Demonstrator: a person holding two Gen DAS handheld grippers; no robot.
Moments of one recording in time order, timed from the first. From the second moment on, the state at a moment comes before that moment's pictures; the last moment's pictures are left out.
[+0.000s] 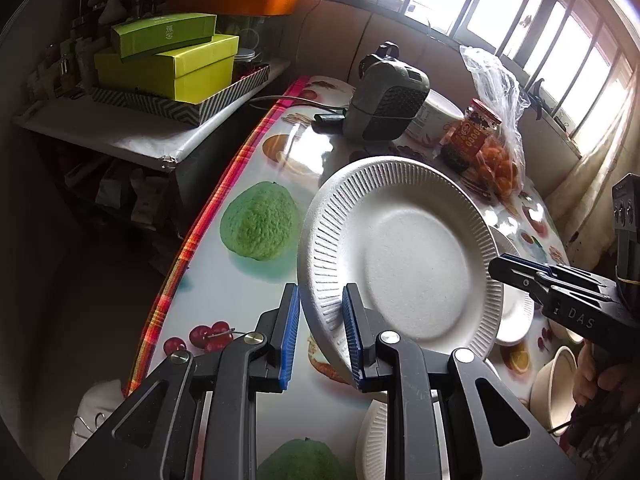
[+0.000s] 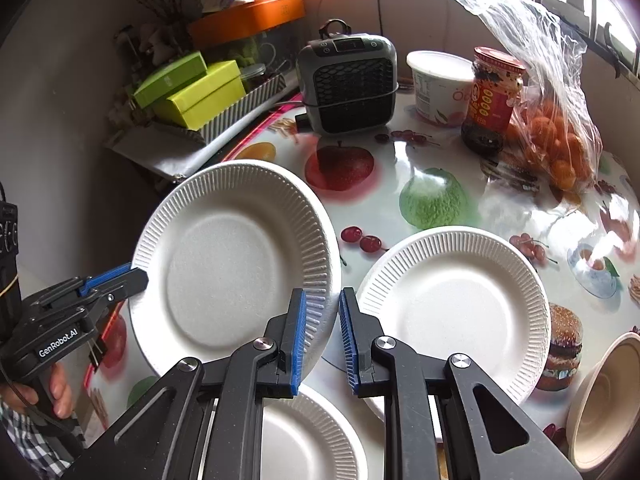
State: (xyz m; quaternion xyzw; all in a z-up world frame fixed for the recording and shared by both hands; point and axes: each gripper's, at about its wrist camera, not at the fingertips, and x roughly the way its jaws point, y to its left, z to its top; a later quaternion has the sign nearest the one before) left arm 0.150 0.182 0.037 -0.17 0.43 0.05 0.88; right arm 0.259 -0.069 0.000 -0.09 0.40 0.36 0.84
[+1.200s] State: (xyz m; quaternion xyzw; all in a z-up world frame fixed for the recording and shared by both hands) left arm 0.099 0.130 0.031 -0.15 0.45 0.02 0.88; right arm 0.201 -0.142 -0.025 -0.07 0.42 0.35 0.84
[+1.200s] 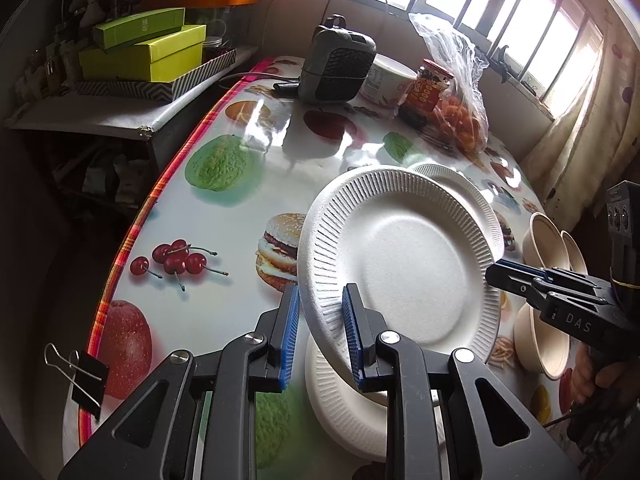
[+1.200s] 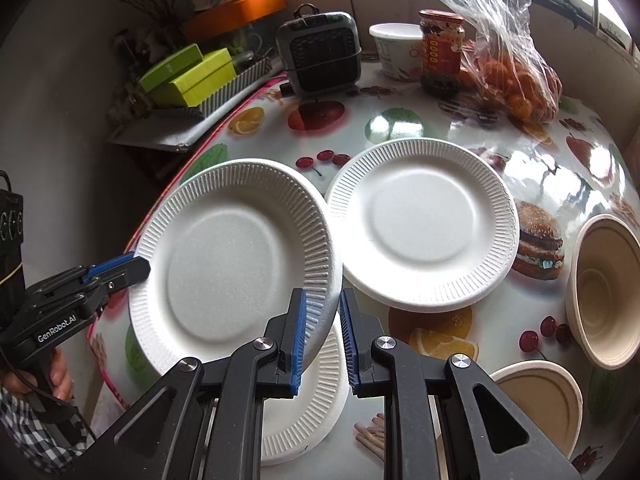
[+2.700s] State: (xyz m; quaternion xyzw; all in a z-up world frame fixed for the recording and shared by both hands) left arm 0.070 0.105 -0.006 -0.14 0.48 0.01 0.86; right arm 0.173 -0.166 -0.064 -0.08 0.44 0.33 0.83
